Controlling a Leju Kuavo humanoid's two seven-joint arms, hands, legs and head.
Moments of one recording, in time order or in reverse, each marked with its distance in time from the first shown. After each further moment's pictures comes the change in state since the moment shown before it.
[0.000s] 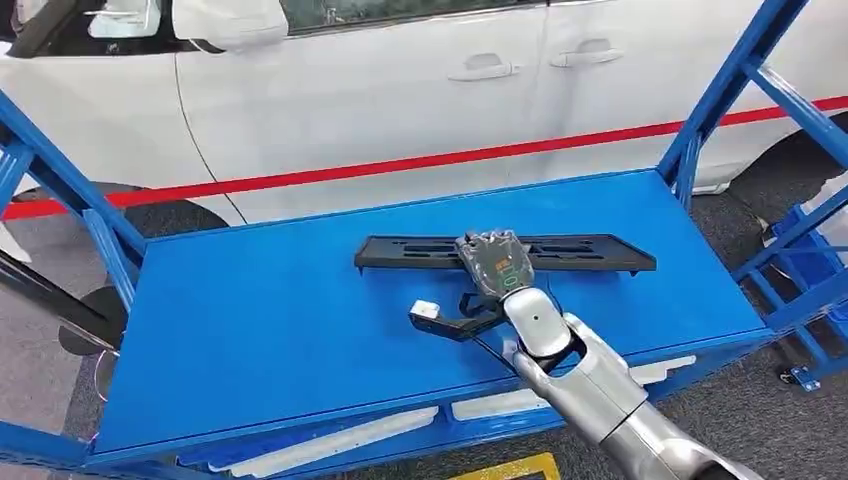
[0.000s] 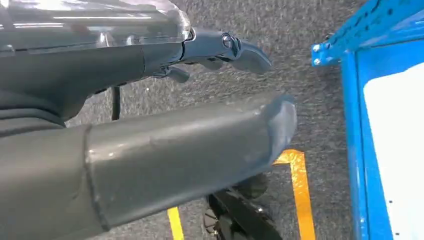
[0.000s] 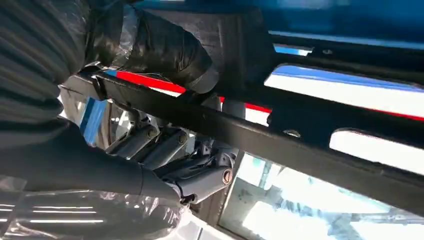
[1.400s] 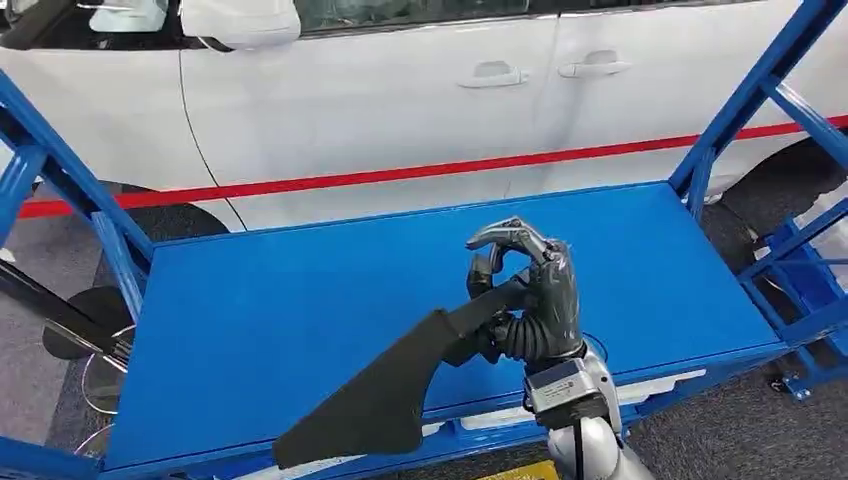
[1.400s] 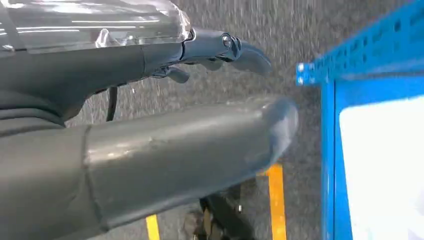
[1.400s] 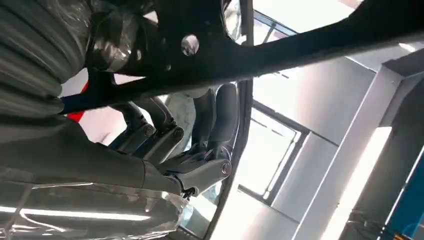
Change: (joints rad) left arm 0.013 -0.119 0.084 -0.148 0.024 -0.047 -0.074; right arm 0.335 0.114 -0.156 -0.678 -1.052 -0.328 -0.492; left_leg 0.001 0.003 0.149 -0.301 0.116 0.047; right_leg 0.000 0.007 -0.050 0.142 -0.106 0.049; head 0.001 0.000
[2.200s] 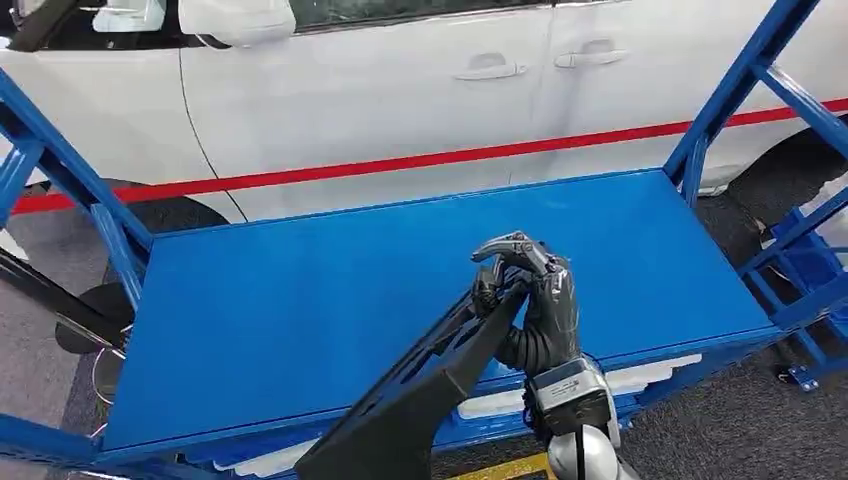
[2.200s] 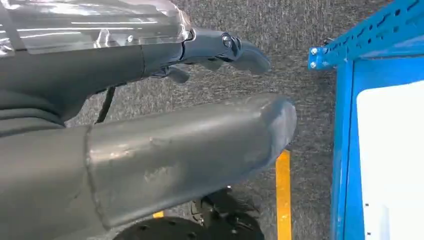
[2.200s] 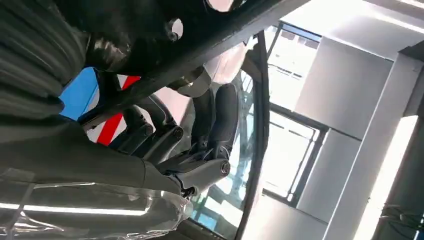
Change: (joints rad) left arm -0.006 -0.006 0.015 0.000 0.008 -0.003 0.017; right arm 0.069 0.024 -0.012 0.002 -0.025 -0.005 0.010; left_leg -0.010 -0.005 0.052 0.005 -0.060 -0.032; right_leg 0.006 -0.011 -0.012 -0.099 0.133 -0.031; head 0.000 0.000
